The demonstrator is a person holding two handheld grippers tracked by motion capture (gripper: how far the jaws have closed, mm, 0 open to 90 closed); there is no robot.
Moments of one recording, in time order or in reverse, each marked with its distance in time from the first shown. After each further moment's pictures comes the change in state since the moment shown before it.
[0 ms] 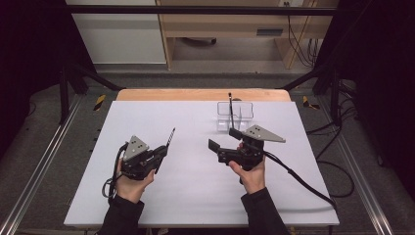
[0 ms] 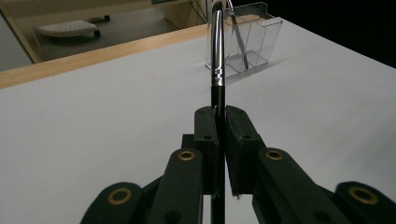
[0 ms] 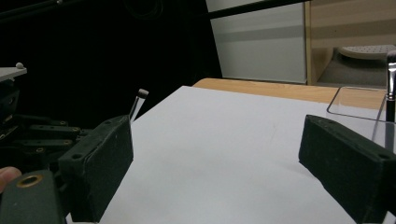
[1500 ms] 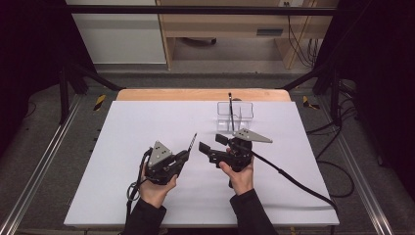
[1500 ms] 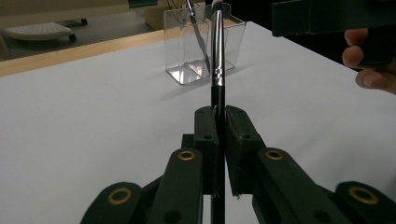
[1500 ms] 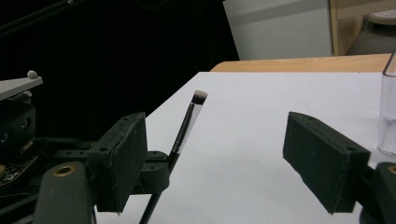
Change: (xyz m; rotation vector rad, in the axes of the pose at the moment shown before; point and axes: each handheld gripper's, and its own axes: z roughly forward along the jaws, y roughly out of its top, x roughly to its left) left arm -0.043 -0.006 0.034 -0.028 -0.071 -0.019; right arm 0.005 -0.019 0.025 0.049 0.065 0.107
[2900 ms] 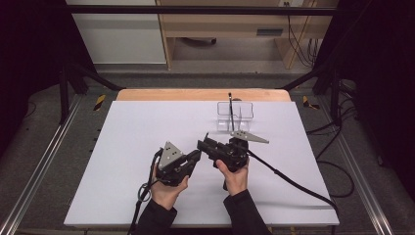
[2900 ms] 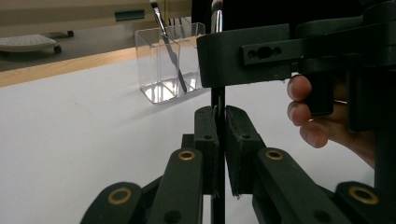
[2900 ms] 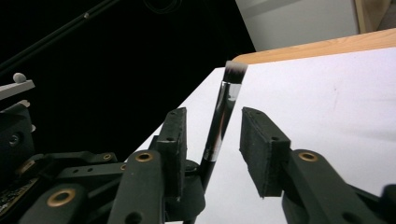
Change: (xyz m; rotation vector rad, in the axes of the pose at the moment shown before) left arm -0.026 0.010 0.009 -0.049 -0.039 -0.001; right arm 0.000 -0.007 0.009 0.006 0.067 0.115
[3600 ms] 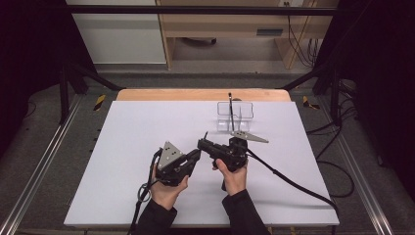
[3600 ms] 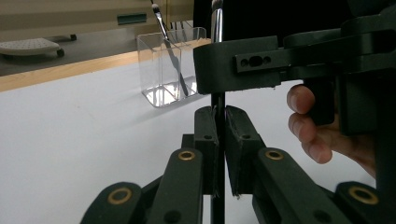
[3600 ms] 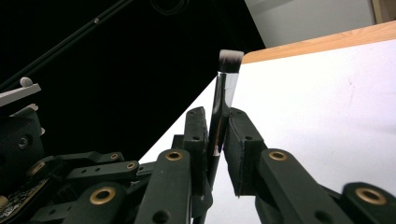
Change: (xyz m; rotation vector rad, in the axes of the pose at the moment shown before) left arm 0.000 0.001 -0.002 -0.016 0.008 0.000; right arm -0.001 -0.001 0.002 0.001 0.040 0.047
